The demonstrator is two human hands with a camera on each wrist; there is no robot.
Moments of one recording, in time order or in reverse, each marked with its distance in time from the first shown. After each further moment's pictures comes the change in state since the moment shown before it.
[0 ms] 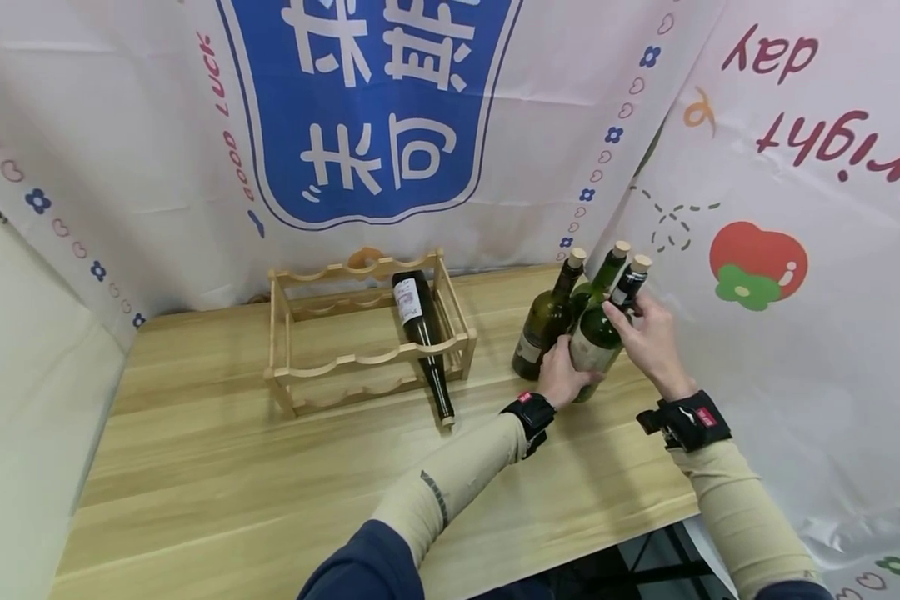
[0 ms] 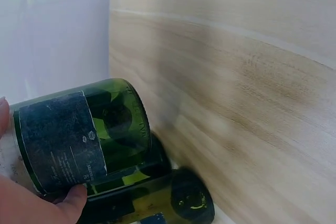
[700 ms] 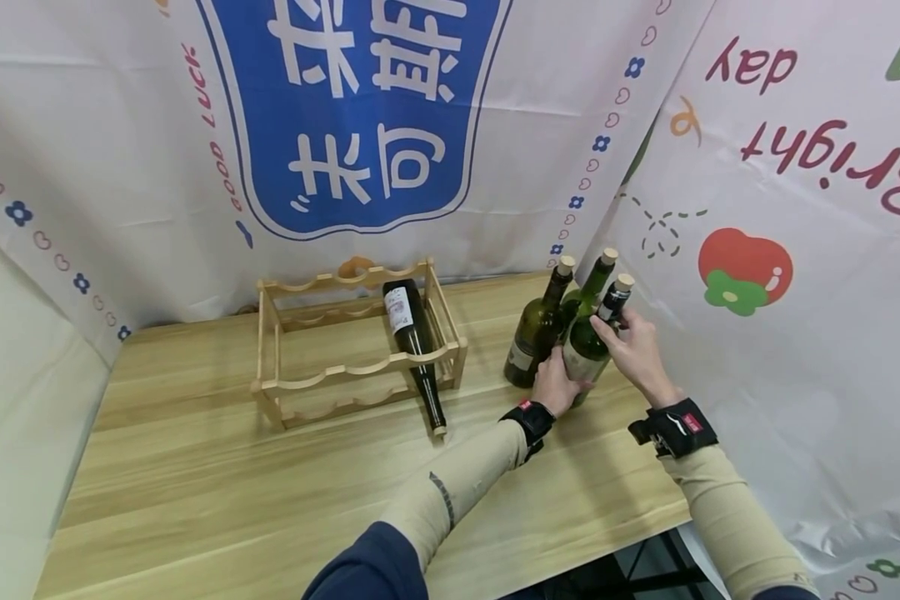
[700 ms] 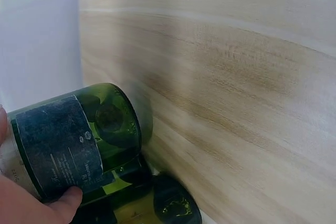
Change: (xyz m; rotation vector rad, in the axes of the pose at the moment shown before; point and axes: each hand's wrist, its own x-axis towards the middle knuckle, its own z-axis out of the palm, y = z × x) left_hand 0.010 -0.011 0.019 0.078 0.039 -0.004; right_hand -0.005 0.015 0.006 0.000 -0.049 0.049
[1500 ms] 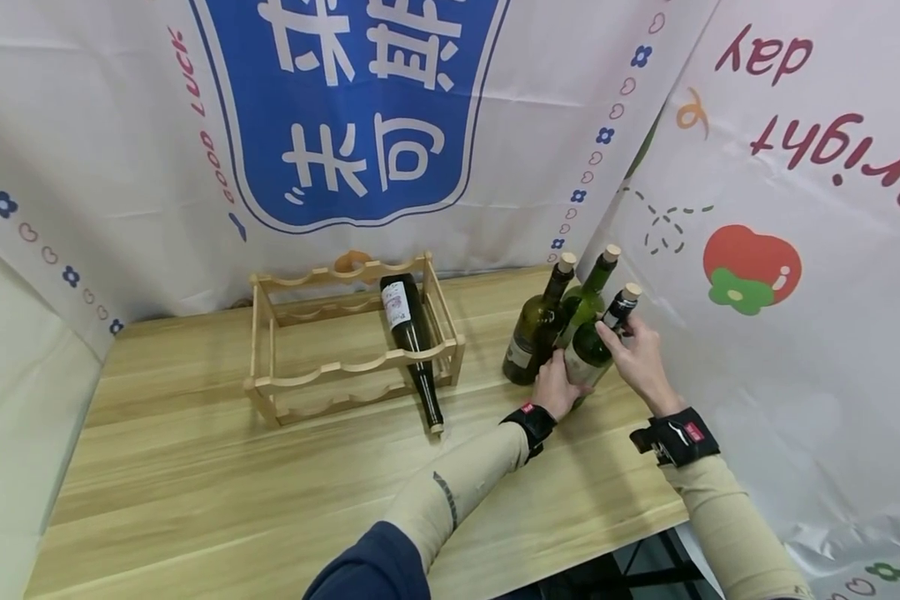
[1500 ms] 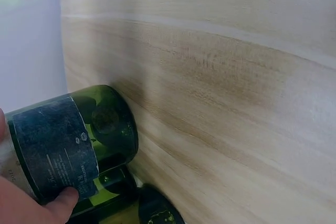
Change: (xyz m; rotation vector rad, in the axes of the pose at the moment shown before) left_hand 0.002 -0.011 0.014 0.049 0.008 0.015; right_hand -0.007 0.015 0.003 0.019 -0.004 0.045
